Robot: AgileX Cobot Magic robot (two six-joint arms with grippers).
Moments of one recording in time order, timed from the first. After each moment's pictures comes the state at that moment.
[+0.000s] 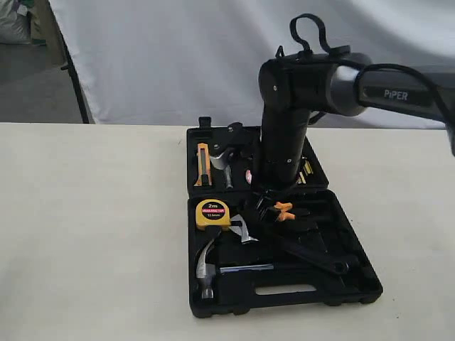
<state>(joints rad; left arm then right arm) 0.13 0.00 -0.01 0.02 0.10 -0.31 0.65 2.15 -1.72 -0.02 1.15 -0.60</state>
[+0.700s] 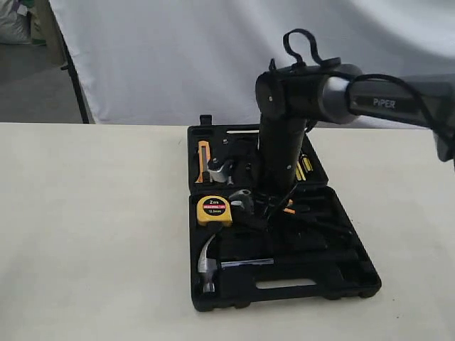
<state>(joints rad) 0.13 0.00 -0.01 0.02 0.10 -0.31 0.65 2.17 -1.72 -0.02 1.14 -0.76</state>
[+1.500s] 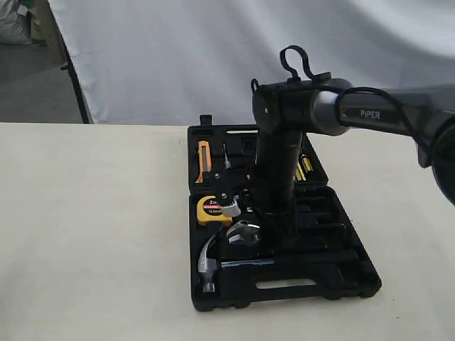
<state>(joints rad) 0.13 0.00 -0.01 0.02 0.10 -0.31 0.65 2.23 -1.72 0.06 1.21 -1.28</state>
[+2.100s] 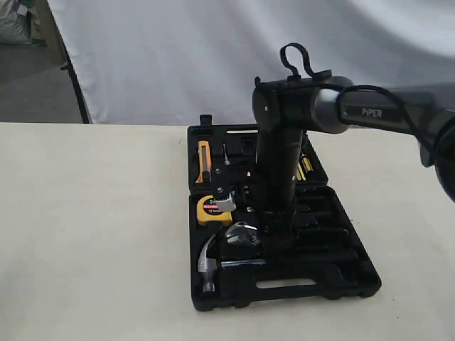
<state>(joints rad) 0.13 0.00 -0.01 0.02 0.10 -0.31 0.65 2.22 -1.72 0.05 1.23 -1.15</state>
